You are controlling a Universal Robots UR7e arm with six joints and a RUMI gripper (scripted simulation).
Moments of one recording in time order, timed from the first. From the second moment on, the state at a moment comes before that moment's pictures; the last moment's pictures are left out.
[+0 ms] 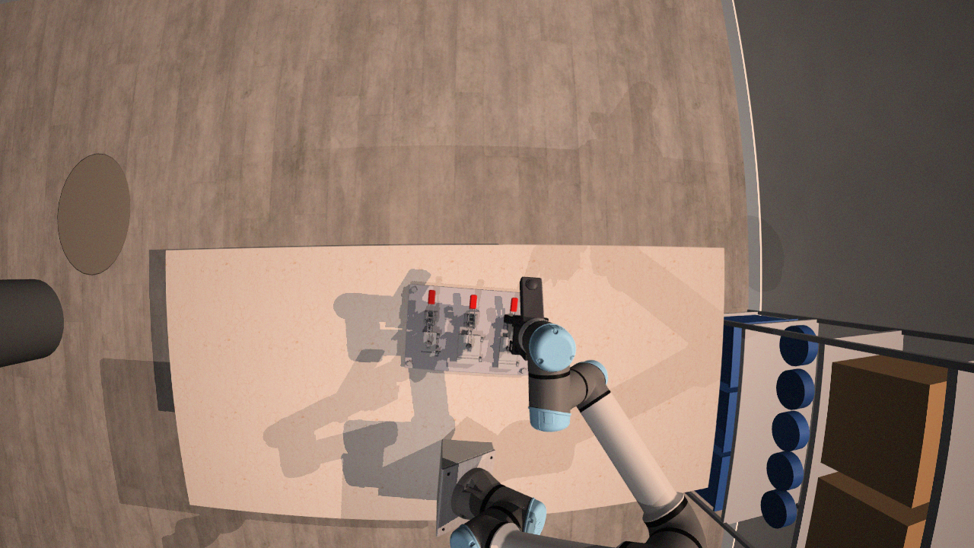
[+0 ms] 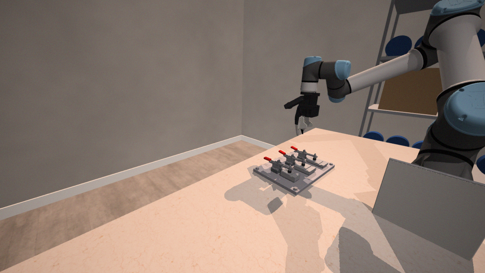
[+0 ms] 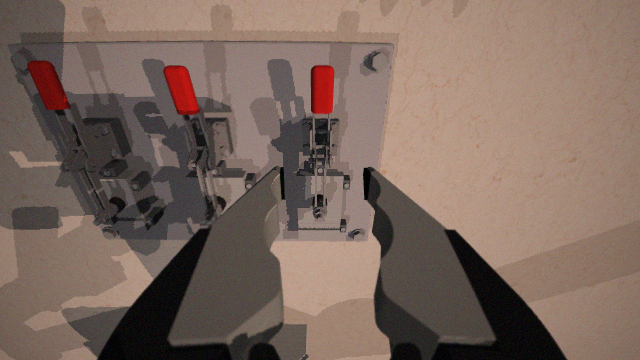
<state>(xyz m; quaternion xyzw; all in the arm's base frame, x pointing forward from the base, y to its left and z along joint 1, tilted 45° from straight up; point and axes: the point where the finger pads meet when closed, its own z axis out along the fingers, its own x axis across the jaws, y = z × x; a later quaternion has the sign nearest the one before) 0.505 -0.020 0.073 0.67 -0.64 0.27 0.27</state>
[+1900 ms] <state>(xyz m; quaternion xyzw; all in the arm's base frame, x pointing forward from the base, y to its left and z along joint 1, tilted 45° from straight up) 0.526 -0.043 0.049 0.67 -0.64 0.27 0.27</state>
